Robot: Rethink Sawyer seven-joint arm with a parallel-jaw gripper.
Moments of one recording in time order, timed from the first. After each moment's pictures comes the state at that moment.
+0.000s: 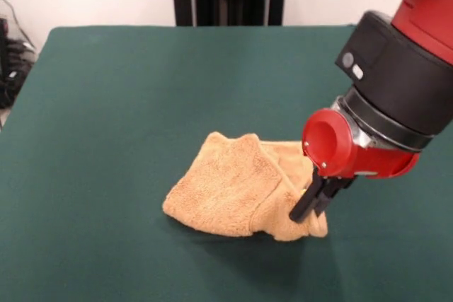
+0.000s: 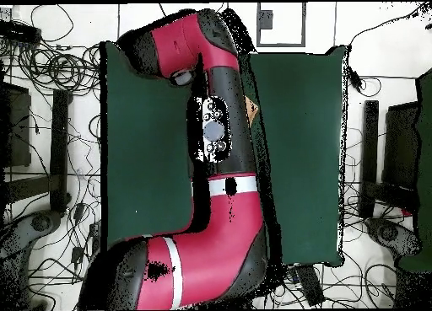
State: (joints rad) arm -0.05 -0.23 0.41 0.49 -0.90 1.28 1.57
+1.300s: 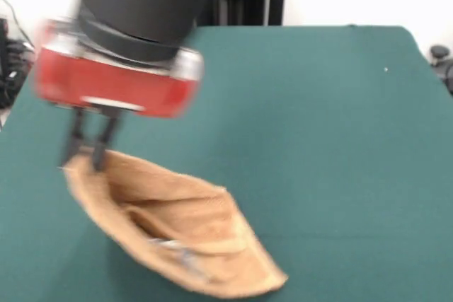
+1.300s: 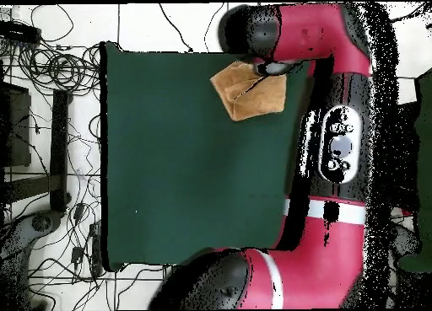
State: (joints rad) arm -0.31 -0.36 0.38 0.57 -0.72 1.23 1.47
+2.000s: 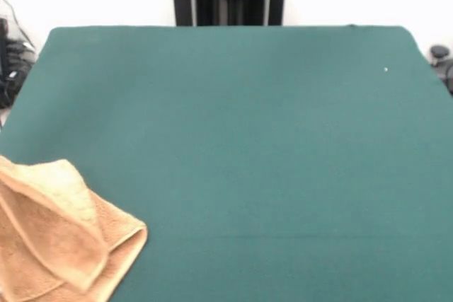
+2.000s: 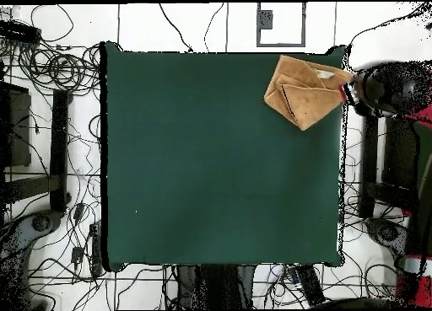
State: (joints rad) arm -0.73 -0.45 0.50 0.89 -0.53 1.03 0.97
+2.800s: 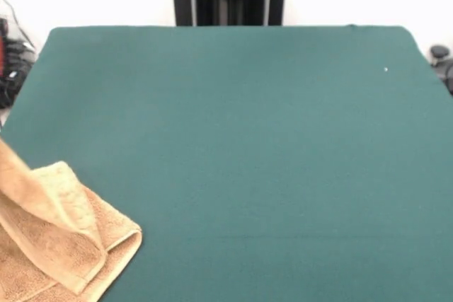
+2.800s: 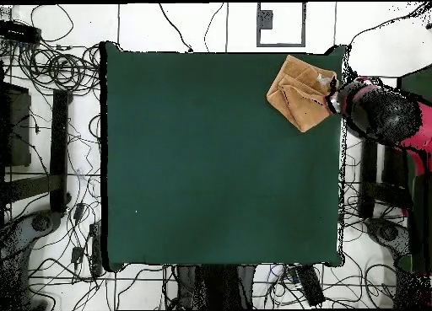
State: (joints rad) arm -0.86 -0.49 0.63 1.18 -0.48 0.73 0.87
